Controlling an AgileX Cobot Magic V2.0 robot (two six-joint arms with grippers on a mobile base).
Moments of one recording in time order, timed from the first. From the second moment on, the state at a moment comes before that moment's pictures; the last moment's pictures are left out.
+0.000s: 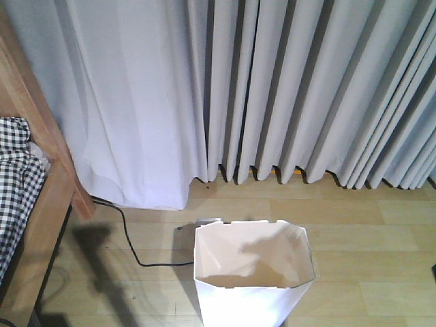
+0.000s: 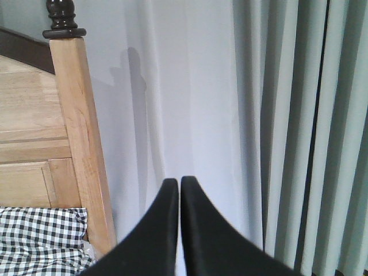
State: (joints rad) left arm 0.00 -0.01 0.03 0.03 0.08 0.00; right arm -0.06 0.02 -0.02 -0.01 0.10 0.02
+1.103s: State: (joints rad) left arm 0.00 -0.01 0.03 0.03 0.08 0.00; right arm 0.01 -0.01 0.03 0.02 0.07 0.02
